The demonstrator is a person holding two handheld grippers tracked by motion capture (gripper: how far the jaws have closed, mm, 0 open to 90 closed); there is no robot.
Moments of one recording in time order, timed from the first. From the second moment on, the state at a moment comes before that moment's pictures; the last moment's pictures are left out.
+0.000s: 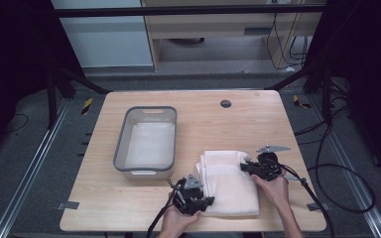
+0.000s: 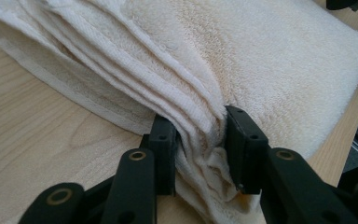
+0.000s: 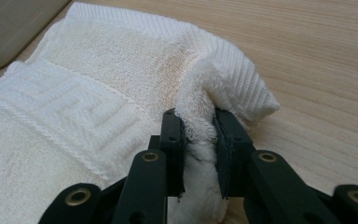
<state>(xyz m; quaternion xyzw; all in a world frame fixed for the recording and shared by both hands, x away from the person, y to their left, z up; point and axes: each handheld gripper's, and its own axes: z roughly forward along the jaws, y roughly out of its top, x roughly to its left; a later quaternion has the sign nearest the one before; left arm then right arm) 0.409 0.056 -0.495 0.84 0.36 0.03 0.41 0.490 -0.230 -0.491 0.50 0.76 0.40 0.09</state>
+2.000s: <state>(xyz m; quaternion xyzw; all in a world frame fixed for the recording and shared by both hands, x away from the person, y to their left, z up) 0.398 0.082 -0.420 0.82 0.33 0.10 0.46 0.467 -0.221 -0.417 0.44 0.74 0.48 0.17</state>
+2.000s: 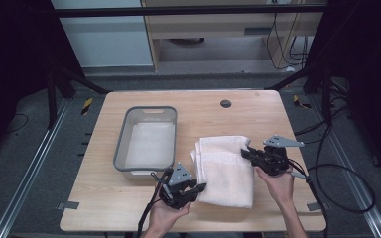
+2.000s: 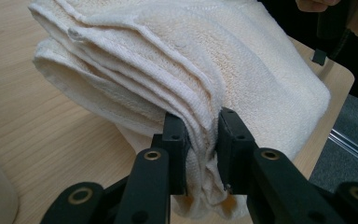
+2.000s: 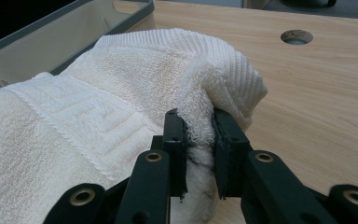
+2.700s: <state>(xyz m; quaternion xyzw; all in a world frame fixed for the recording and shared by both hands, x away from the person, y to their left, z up) 0.404 0.088 -0.393 0.81 0.32 0.12 0.47 0.470 -0.214 -0.394 0.43 0.73 0.49 0.19</state>
